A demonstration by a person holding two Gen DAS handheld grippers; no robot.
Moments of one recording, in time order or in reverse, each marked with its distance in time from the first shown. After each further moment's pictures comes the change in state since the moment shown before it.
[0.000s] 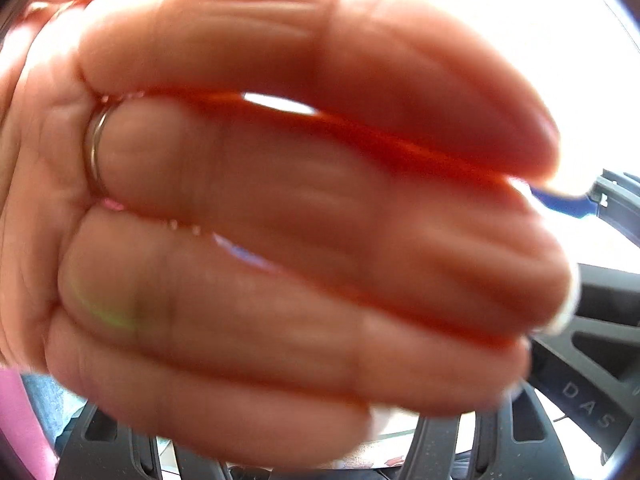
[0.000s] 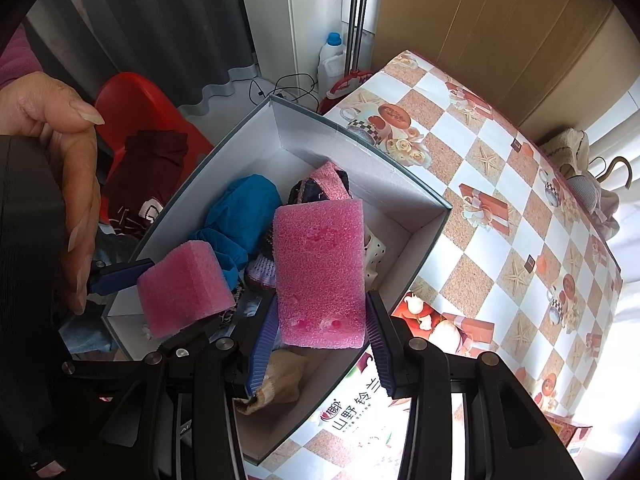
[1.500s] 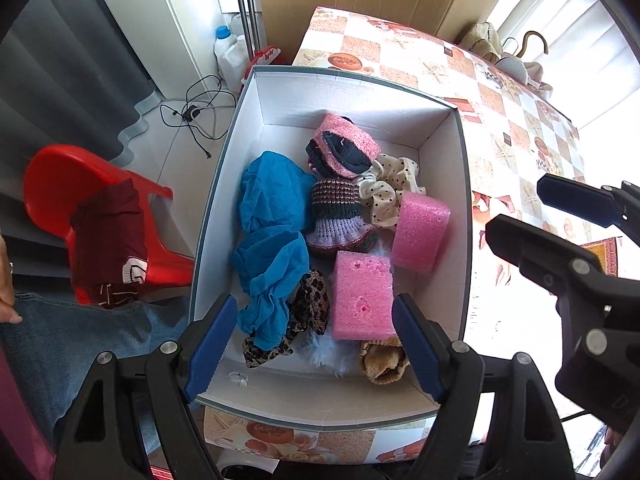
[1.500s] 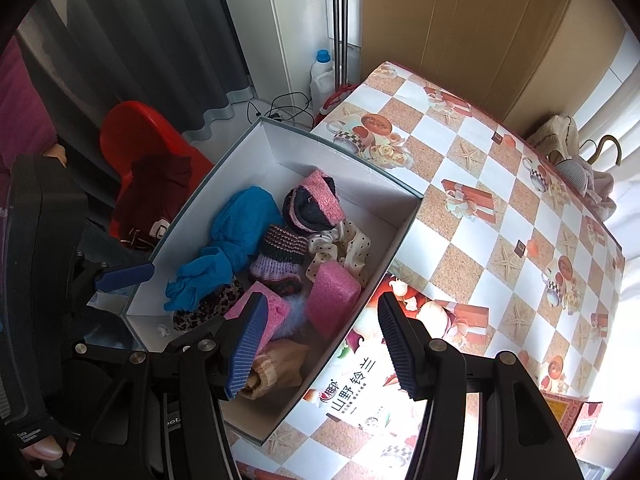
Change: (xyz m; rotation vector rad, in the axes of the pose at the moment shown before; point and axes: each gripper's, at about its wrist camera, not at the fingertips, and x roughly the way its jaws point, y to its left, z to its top) left arm -0.015 0.008 -0.007 -0.004 -0.022 -0.003; right arm -0.031 -0.022 -0.017 0.073 -0.064 0.039
